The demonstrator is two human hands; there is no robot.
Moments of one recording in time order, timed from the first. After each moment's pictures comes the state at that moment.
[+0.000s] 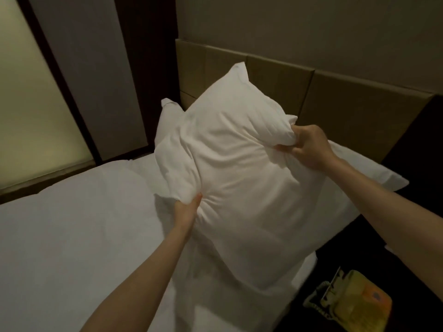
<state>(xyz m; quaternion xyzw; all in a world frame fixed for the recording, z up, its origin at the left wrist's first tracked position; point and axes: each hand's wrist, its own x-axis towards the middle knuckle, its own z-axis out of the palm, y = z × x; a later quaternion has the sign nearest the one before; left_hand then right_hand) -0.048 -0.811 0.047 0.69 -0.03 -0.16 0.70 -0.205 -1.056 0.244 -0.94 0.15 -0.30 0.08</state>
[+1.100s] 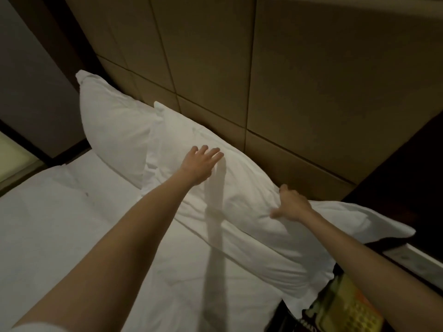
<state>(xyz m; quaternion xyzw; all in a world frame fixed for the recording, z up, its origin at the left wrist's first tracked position) 0.048 -1.164 0.032 0.75 -0.63 0.07 -0.16 -0.214 -1.273 0.000 -0.85 0.45 0.16 0.22</state>
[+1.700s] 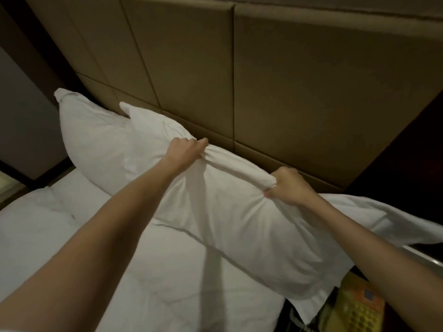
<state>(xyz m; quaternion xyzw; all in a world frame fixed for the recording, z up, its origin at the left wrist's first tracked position) 0.079 -1.202 0.080 0.76 -0.62 0.13 -0.09 -0.201 -1.287 0.078 -0.86 0.41 0.00 0.30</state>
